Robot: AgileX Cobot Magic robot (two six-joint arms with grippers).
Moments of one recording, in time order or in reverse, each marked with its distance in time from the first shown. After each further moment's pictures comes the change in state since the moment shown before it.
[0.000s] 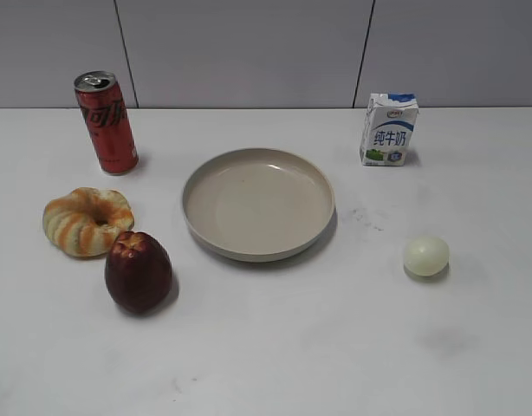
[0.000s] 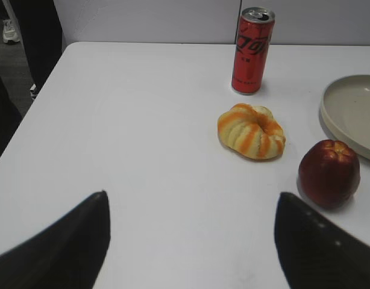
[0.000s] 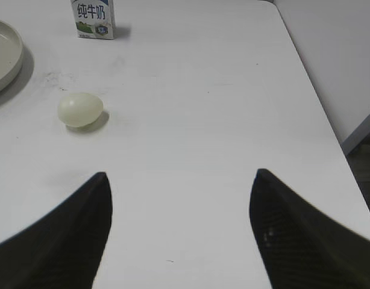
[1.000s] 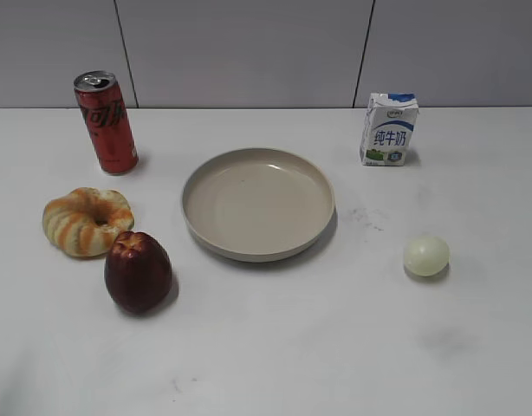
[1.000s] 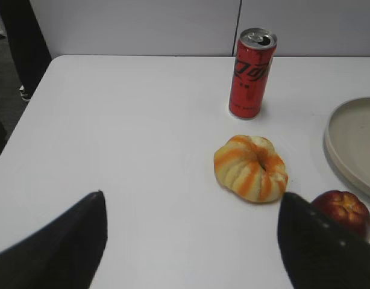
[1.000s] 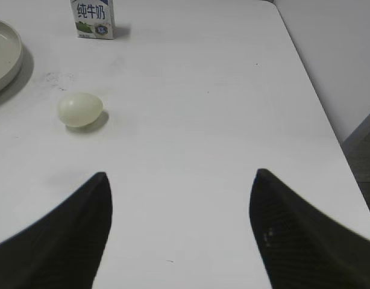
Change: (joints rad) left arm -0.014 0.502 -0.066 -0.005 -0.349 0.000; right arm 0.000 0.000 0.000 0.000 0.000 0.000
